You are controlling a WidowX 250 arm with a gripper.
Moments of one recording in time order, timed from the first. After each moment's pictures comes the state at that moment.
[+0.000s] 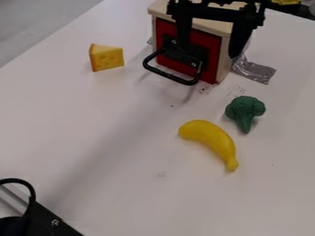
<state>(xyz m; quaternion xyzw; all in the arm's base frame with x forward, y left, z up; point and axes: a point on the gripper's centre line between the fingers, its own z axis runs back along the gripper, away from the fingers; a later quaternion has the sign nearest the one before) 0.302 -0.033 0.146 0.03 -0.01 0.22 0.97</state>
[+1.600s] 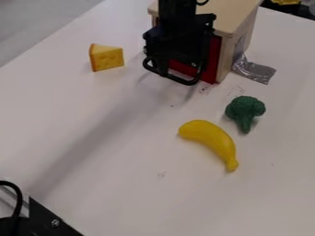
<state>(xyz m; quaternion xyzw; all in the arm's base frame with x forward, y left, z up) 0.330 0.027 0.083 0.00 -0.06 0.52 0.85</state>
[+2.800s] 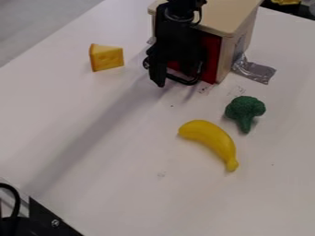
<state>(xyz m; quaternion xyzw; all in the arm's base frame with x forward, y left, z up) 0.359 0.052 0.029 0.04 -0.04 0.57 0.82</state>
